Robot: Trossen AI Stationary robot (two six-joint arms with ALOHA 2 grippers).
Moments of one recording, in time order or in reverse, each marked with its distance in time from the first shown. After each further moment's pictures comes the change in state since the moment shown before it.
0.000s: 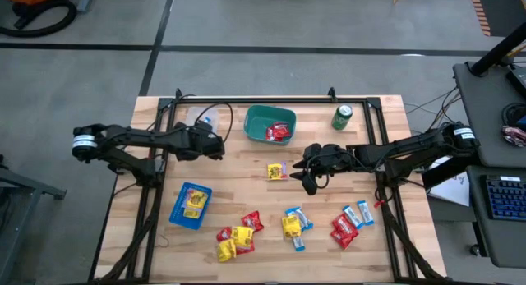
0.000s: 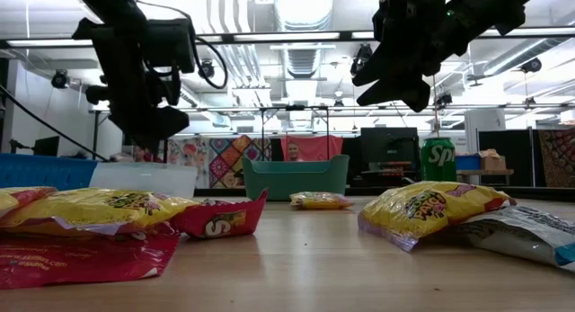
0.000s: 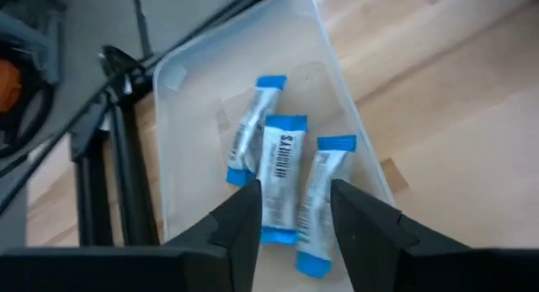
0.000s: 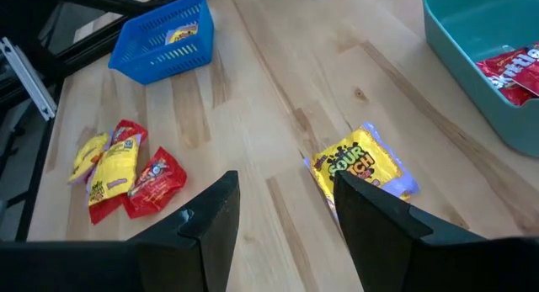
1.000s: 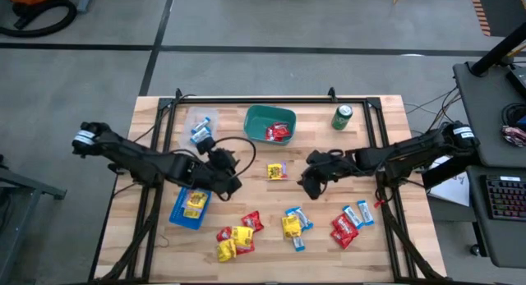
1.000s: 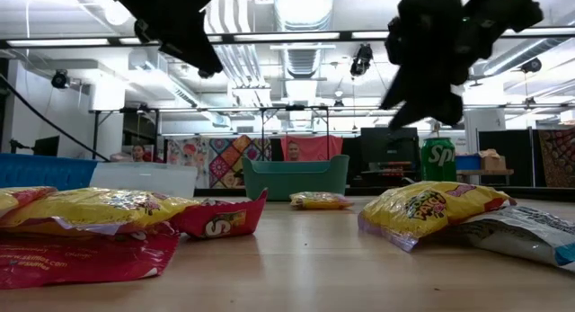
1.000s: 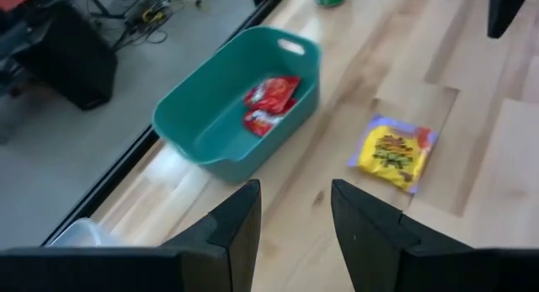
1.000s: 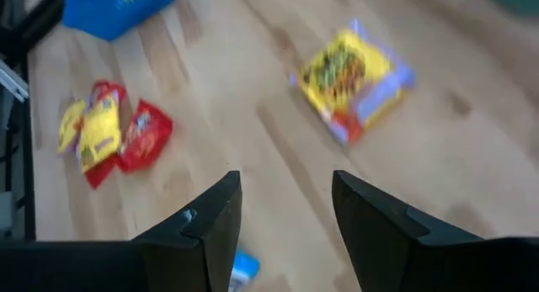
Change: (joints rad) left arm -0.478 0.022 0.238 0.269 -0.085 0.322; right arm 0.062 0.000 0.000 -0.198 -0.011 0.257
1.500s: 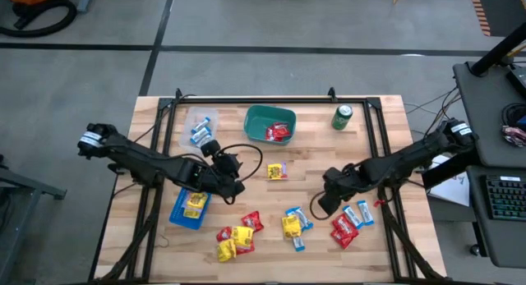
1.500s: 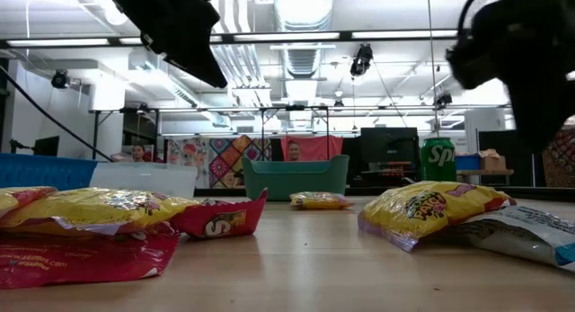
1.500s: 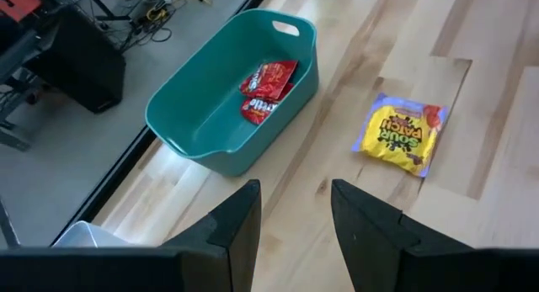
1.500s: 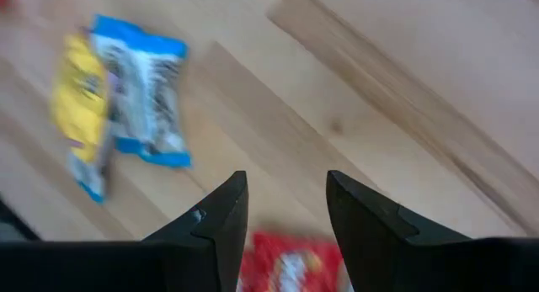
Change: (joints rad) left arm -0.005 0.075 -0.001 0.012 -0.011 0.023; right arm 0.213 0.000 0.091 -0.572 -0.130 0.494
